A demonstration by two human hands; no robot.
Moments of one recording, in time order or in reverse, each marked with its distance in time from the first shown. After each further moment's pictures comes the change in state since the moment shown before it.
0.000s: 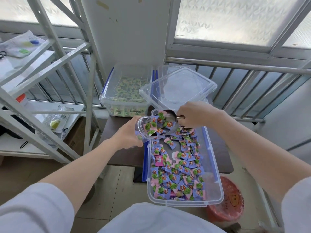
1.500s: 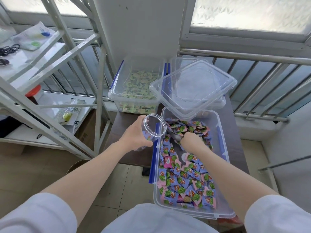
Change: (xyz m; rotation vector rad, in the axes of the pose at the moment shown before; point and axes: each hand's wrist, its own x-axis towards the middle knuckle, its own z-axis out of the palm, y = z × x) left_hand 0.012 -0.013 0.009 0.032 0.120 -0.019; right_hand 0.046 -0.035 0.130 0.653 -0.200 0.505
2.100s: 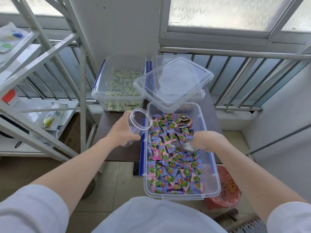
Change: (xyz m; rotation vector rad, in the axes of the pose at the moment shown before) left_hand -0.002 0.000 0.003 0.024 0.024 0.020; right_hand -0.090 0.027 -0.057 -0.376 -0.325 0.181
